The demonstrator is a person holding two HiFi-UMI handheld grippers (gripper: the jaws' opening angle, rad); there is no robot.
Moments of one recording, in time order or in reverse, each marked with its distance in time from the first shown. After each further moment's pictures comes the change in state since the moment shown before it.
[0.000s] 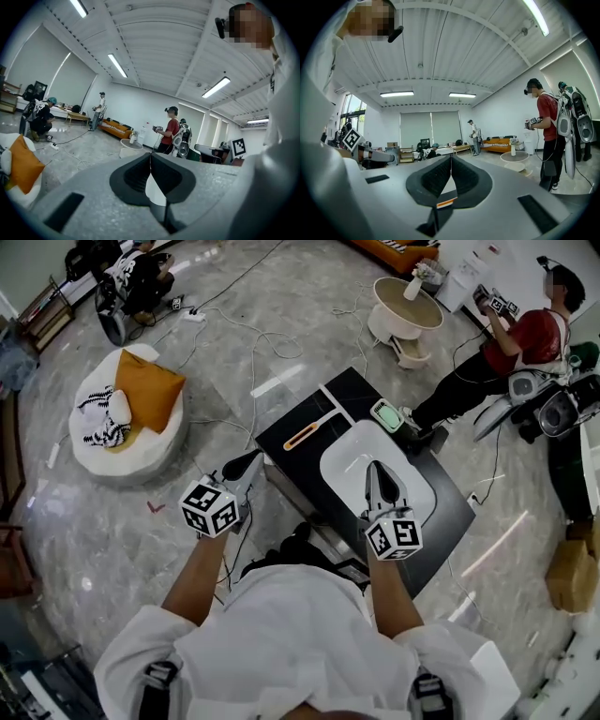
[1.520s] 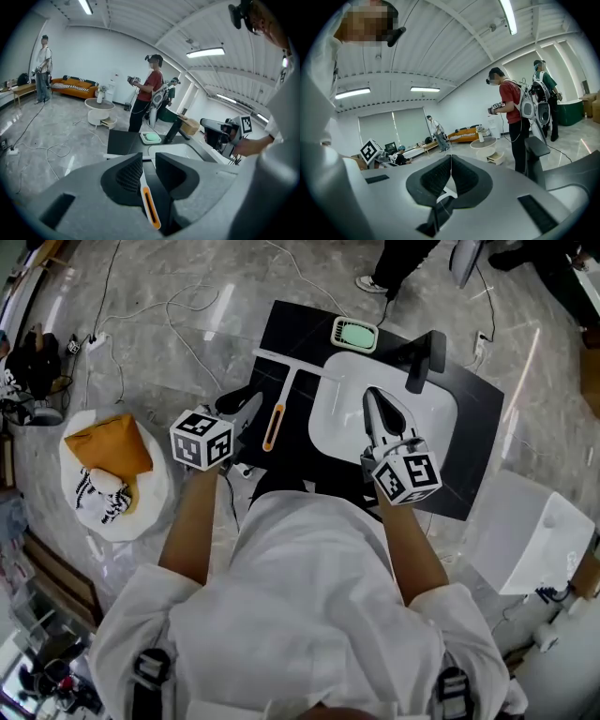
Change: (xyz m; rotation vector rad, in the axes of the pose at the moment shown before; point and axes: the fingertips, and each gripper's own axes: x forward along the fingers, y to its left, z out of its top) left arm 0.278 0.076 -0.068 0.123 0.636 -0.440; right arm 0.092 -0.134 -0.055 0.232 0.051 -0.410
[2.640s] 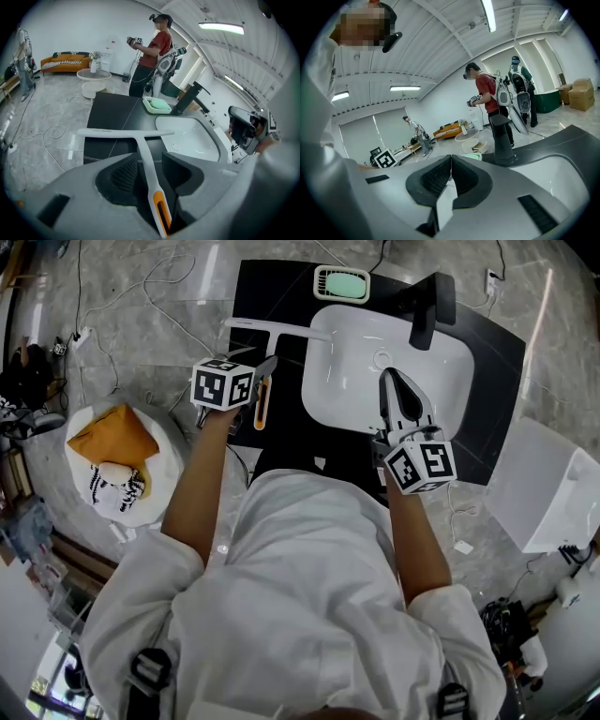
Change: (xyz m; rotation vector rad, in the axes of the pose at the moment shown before) left arm 0.122 0.020 -0.076 -0.037 0.364 -0.021; right arm -0.037 -0.062 -0.060 0.152 0.037 -0.192
